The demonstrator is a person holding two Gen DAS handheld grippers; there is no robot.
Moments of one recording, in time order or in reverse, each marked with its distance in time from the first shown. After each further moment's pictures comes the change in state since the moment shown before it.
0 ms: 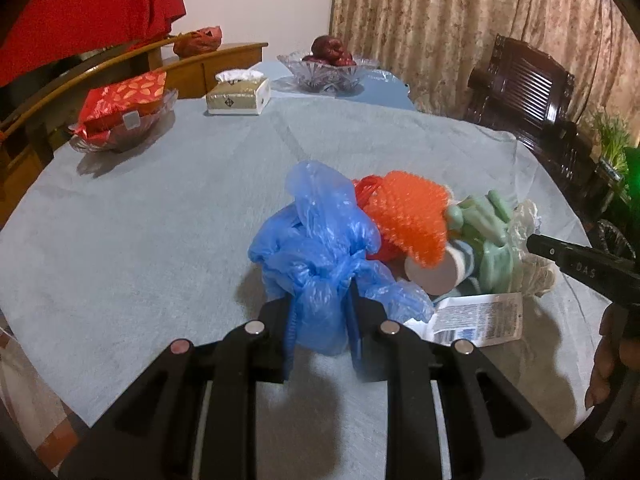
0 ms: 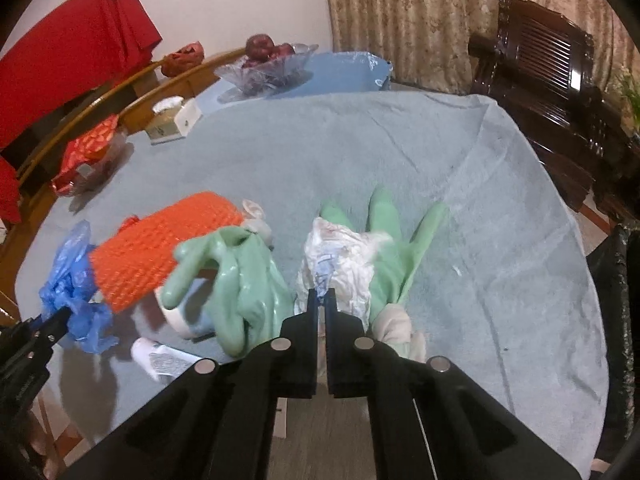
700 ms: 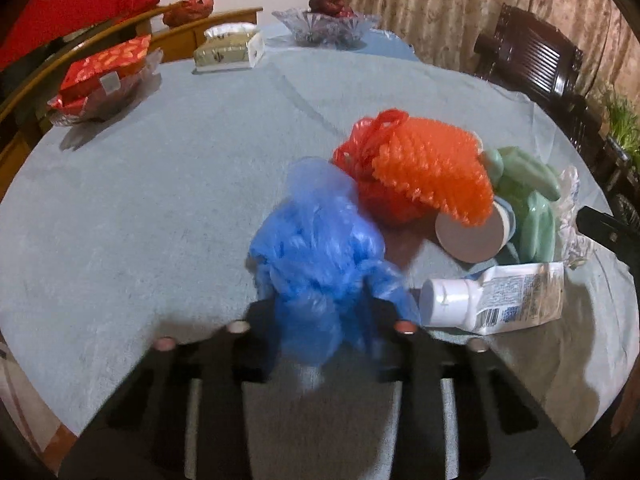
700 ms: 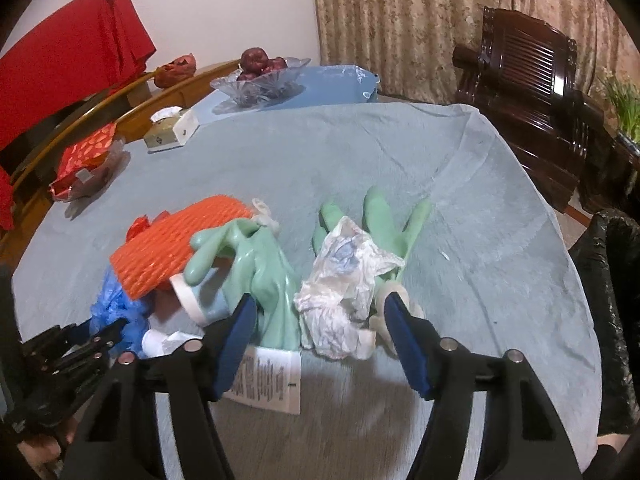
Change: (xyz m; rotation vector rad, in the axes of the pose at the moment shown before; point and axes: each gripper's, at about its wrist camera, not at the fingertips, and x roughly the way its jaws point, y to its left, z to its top) left arm 0.052 0.009 -0.016 0.016 0.119 0.000; right arm -0.013 0.015 -0.015 0.020 -0.050 -0.057
